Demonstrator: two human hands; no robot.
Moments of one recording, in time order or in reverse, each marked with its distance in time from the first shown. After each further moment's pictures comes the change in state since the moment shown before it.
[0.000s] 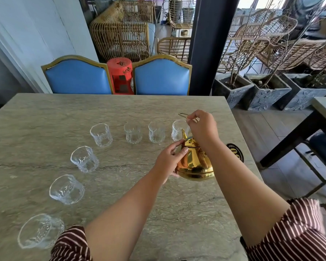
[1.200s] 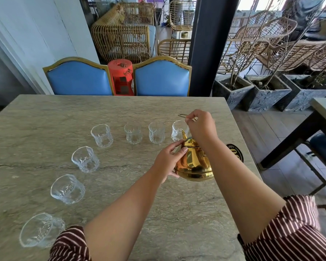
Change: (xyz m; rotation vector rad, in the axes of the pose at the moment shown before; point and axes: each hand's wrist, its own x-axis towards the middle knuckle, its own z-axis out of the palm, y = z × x) left_hand 0.000 0.002 -0.002 -0.024 -0.013 -0.038; right_hand 0.004 -0.003 0.001 -0.020 -0.014 0.012
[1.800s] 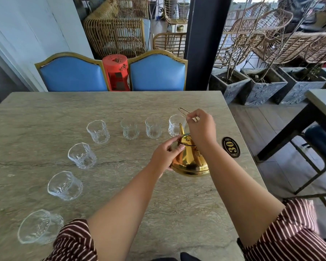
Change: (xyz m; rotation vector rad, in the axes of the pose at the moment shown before) left_hand 0.000 -0.011 -0.003 0.170 -0.009 0.138; right_hand -0.021 0.019 0.002 0.082 0.104 0.011
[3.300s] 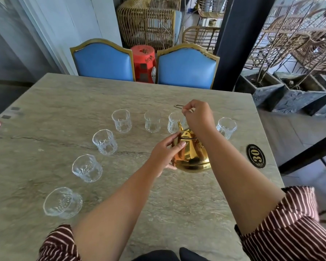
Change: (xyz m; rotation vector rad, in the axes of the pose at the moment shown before) left_hand -0.020 -0.006 -0.053 -0.251 0.113 -0.134; right_hand 0.012 -0.051 0.058 -0.043 -0.261 -0.073
